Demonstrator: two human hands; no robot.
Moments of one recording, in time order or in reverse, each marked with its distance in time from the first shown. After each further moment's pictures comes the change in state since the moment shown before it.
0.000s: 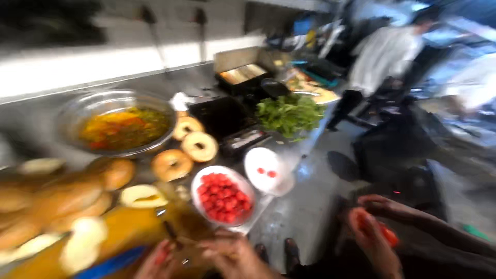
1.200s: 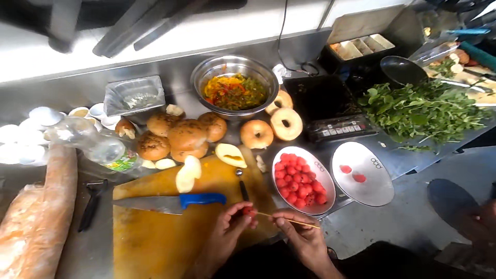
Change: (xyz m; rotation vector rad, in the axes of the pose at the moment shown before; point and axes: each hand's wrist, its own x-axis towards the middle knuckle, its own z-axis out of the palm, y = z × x) left_hand -0.014 -0.007 -0.013 0.343 -0.181 0.349; right_hand 0.001 0.018 0.020 0.399 0.033 0.241
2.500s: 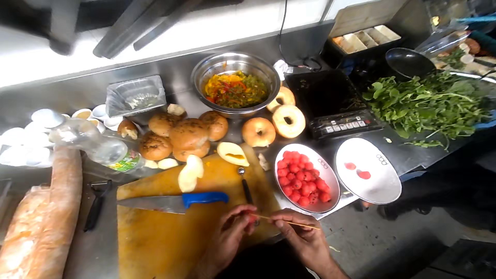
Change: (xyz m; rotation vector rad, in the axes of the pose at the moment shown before) left_hand -0.004 -0.005 -0.001 -0.217 0.012 -0.080; right_hand 0.000 0.003 0.001 -0.013 -0.072 -0.018
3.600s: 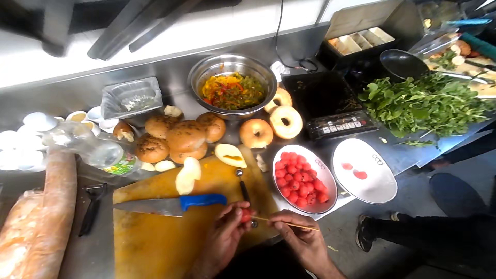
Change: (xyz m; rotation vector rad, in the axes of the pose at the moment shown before) left_hand 0.002 0.005 0.001 -0.243 0.101 -0.070; right_hand 0.000 0.000 0.000 0.014 0.007 -0.012
